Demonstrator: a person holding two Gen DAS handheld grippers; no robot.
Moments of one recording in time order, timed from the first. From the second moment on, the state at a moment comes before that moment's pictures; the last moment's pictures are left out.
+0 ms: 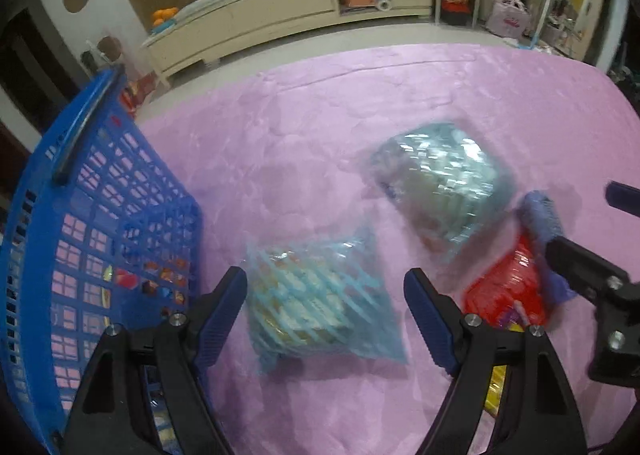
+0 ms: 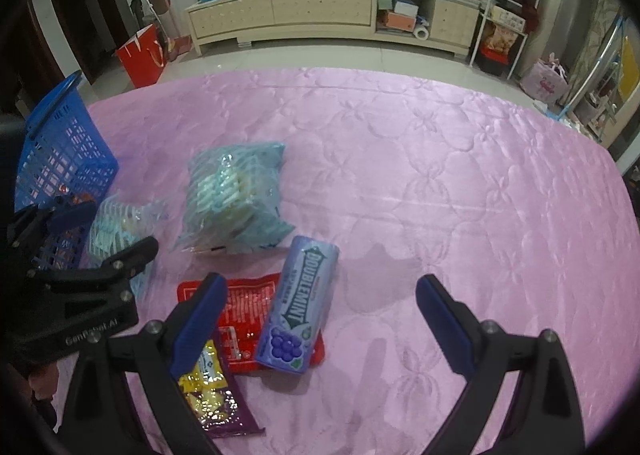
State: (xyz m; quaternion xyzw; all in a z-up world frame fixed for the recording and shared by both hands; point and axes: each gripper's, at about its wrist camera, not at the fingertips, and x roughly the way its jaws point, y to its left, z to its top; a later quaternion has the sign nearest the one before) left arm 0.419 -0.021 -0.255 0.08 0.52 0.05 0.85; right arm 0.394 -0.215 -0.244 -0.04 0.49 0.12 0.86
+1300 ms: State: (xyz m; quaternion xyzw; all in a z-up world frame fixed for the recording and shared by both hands) left arm 0.391 0.002 -0.240 0.04 0.49 0.03 0.87; right arm 0.432 -0.166 -0.234 -0.10 0.49 0.20 0.84
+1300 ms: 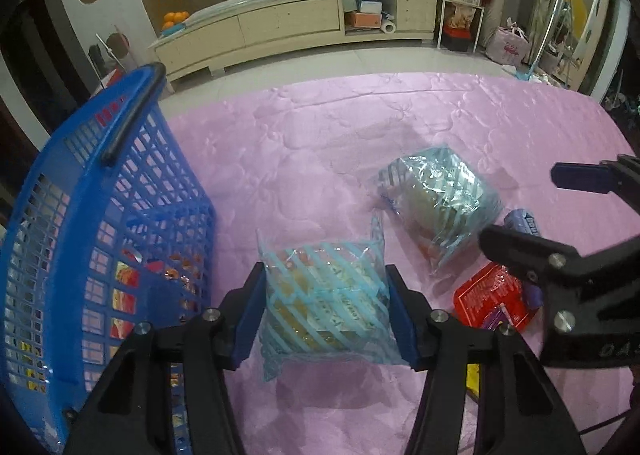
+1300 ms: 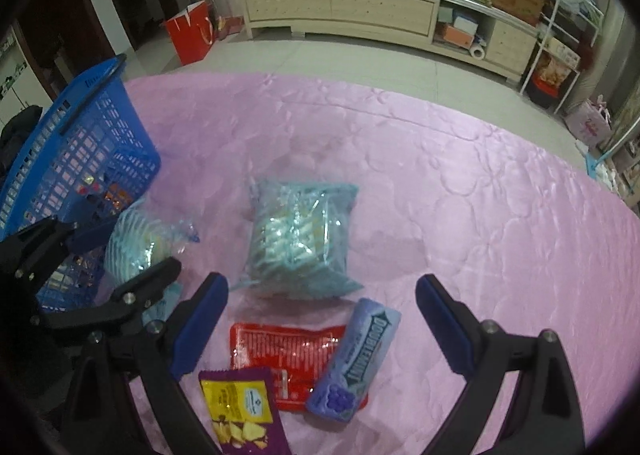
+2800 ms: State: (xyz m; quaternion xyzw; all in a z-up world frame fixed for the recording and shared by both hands) left arm 0.335 -0.013 -0.177 0.04 0.46 0.01 0.89; right arm 0.326 -0.173 -0.164 -0.17 0.44 0.25 0.85
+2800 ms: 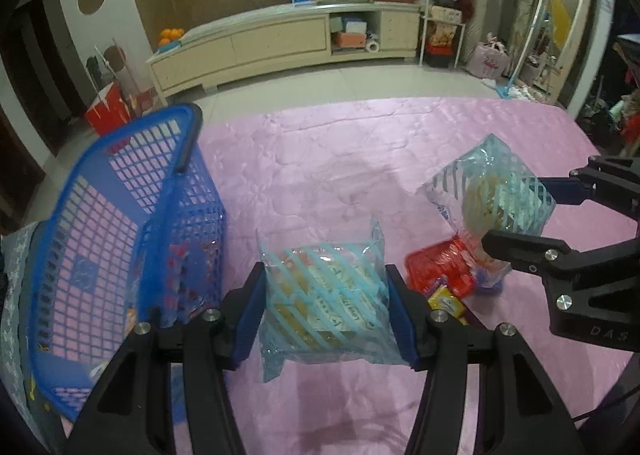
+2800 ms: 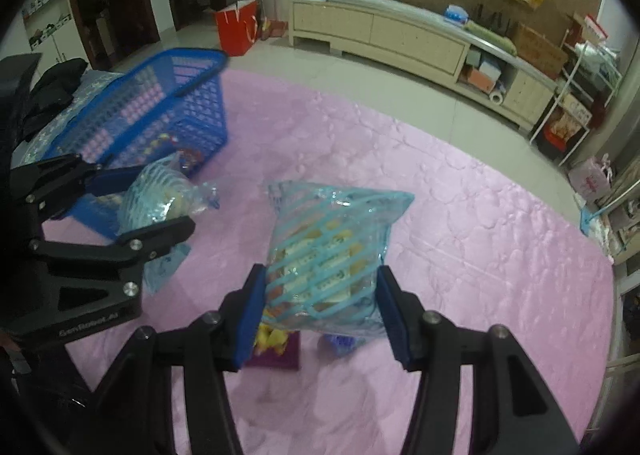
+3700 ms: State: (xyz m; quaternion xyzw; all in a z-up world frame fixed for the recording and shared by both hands) left arm 0.216 0.092 -0.077 0.01 0.39 0.01 0.92; right arm 0.252 -0.055 -0.087 -0.17 0.38 0.30 0.86
